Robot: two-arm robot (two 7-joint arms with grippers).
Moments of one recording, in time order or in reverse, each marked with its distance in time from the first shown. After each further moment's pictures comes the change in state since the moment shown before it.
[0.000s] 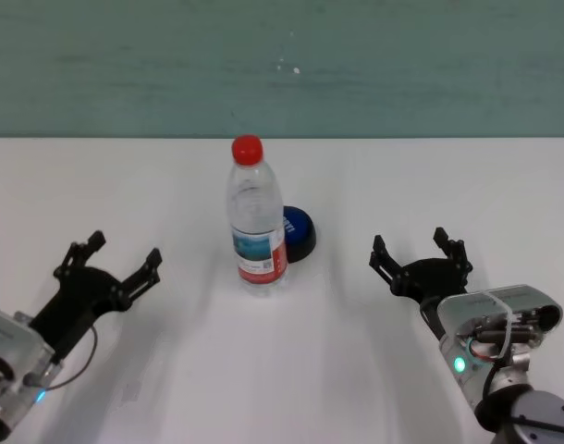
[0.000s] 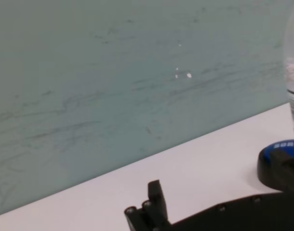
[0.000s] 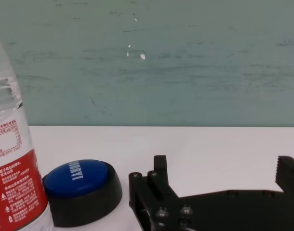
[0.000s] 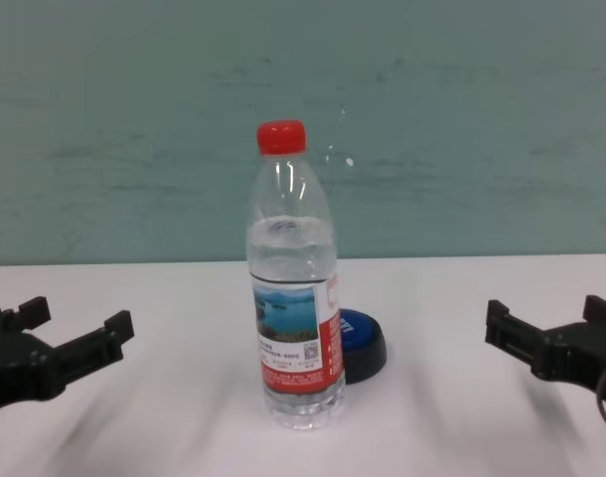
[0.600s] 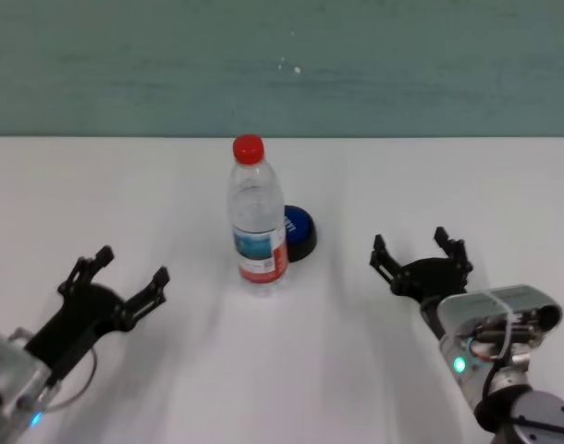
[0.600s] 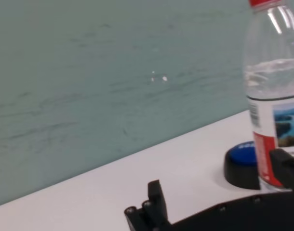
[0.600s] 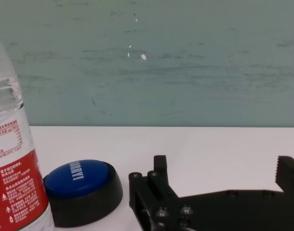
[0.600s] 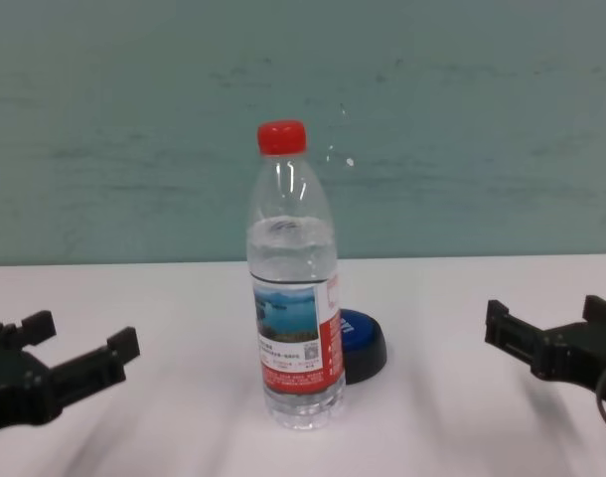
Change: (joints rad) left arm 0.078 0.034 0.002 -0.079 -0.040 0.007 -0.031; right arm 0.000 0.000 0.000 0.000 0.000 0.000 0.000
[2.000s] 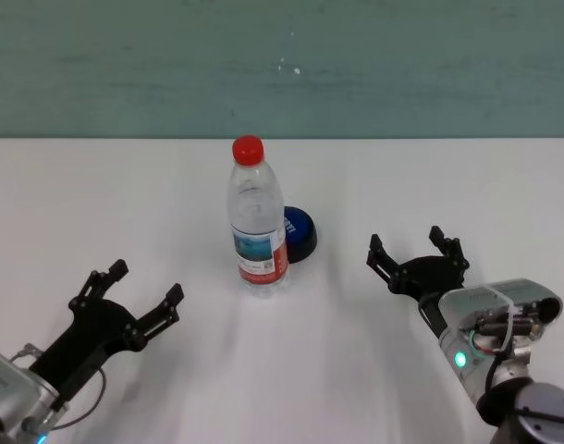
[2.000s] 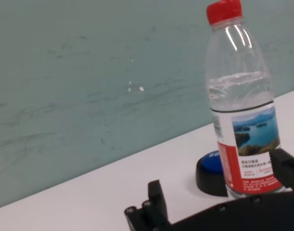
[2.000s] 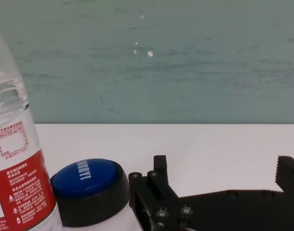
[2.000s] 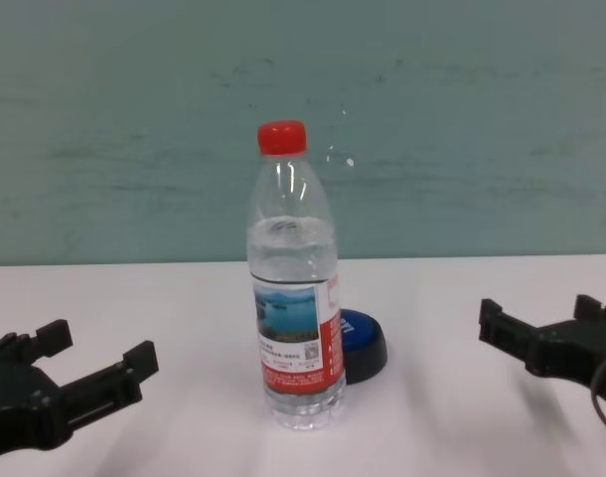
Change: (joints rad) left arm 0.063 0.020 0.017 -0.066 -0.018 -0.024 -0.011; right arm 0.014 -0.008 0.020 0.009 0.011 0.022 0.045
